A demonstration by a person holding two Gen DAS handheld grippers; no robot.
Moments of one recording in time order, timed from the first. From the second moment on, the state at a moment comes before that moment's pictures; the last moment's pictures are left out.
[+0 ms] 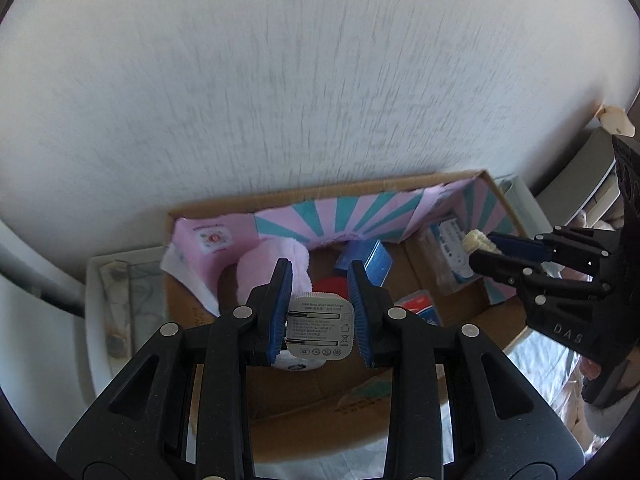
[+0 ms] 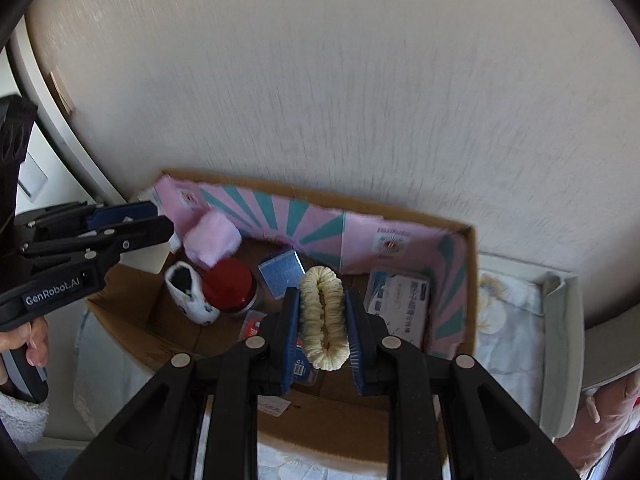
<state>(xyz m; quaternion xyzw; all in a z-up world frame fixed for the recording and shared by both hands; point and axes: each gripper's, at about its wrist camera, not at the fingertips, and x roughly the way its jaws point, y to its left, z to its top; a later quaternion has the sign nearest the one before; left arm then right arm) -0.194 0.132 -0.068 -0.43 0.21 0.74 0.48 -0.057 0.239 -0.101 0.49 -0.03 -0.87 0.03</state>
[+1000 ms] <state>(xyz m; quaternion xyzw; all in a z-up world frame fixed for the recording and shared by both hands) -0.193 0.171 -0.090 -0.45 0.24 0.71 0.48 -0.048 0.232 -0.119 0.52 -0.04 -0.85 0.07</state>
